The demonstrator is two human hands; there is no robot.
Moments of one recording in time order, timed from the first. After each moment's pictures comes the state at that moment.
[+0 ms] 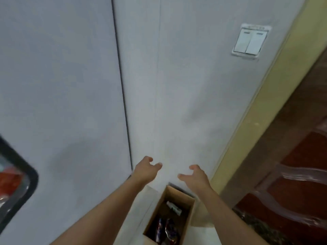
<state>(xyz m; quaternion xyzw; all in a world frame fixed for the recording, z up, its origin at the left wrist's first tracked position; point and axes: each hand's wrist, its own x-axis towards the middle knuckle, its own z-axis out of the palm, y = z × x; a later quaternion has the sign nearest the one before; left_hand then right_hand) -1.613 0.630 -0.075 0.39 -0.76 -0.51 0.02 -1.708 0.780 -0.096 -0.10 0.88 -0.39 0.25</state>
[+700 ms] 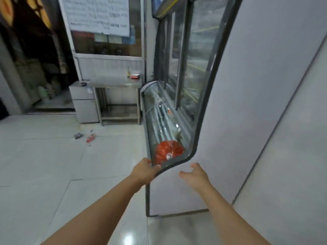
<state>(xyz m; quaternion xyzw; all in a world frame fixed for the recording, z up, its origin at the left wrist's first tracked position) -1.165 0.633 0.013 0.68 -0.55 -0.41 0.25 -1.351 0.629 -0.017 -0.50 0.73 -0.28 0.37</state>
